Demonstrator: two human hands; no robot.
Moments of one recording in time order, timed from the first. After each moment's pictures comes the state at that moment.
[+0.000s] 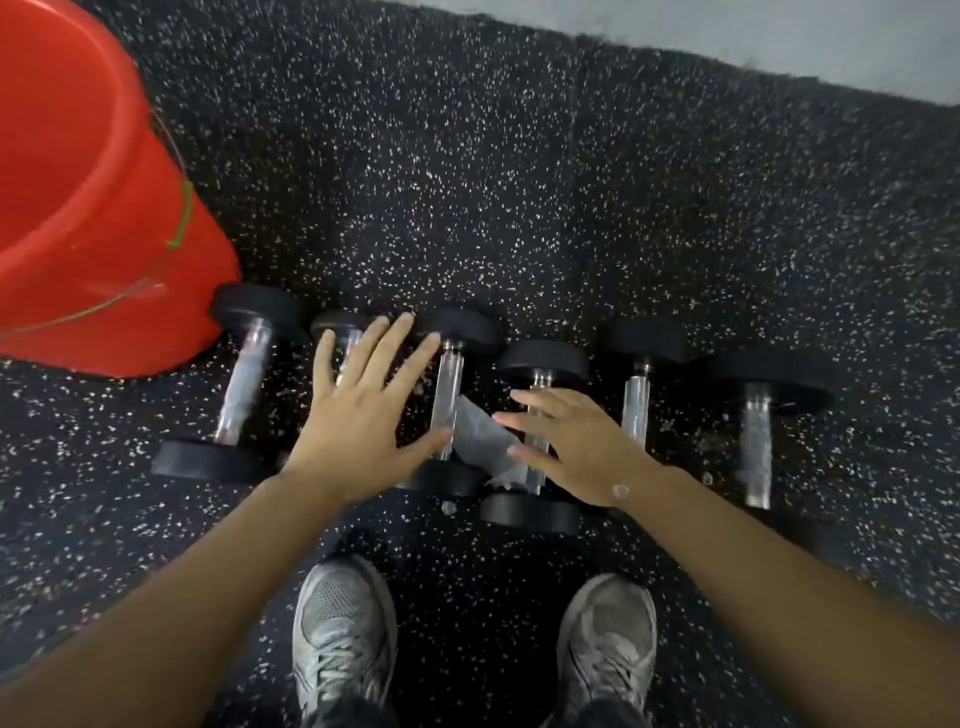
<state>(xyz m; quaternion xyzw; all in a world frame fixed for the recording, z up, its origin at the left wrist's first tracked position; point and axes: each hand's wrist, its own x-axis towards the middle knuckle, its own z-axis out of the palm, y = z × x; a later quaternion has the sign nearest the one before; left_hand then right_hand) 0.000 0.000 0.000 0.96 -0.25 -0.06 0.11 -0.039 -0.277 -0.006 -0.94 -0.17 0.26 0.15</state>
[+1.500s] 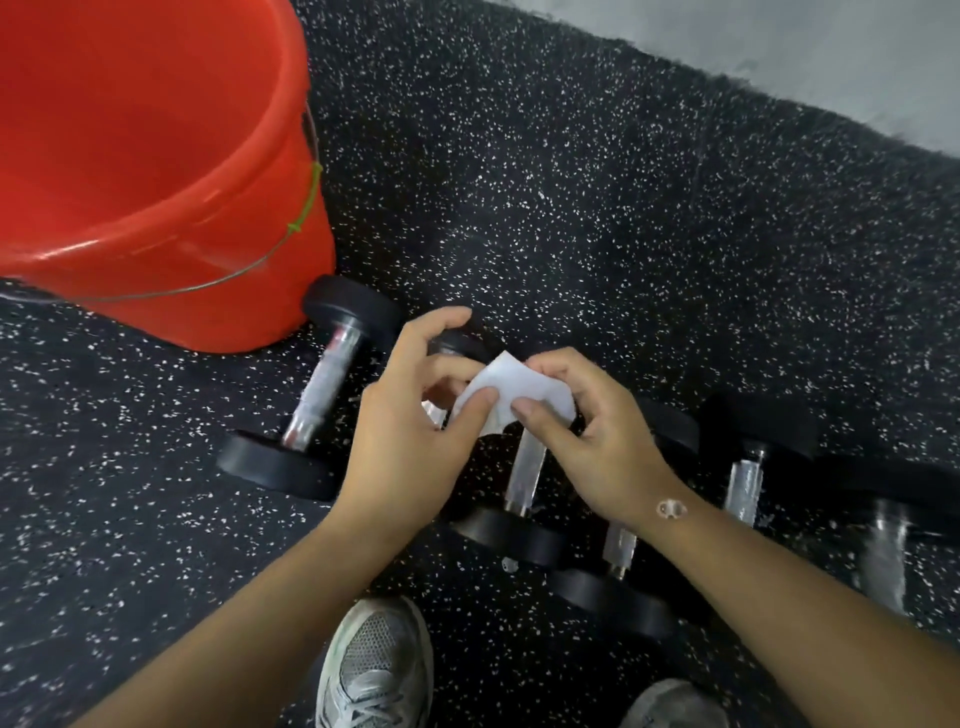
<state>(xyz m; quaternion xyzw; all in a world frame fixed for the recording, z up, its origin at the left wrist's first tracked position) 0.010 0.021 0.036 0.78 0.04 -0.02 0.63 0.029 -0.163 0.030 -0.82 -0.08 0.12 0.55</state>
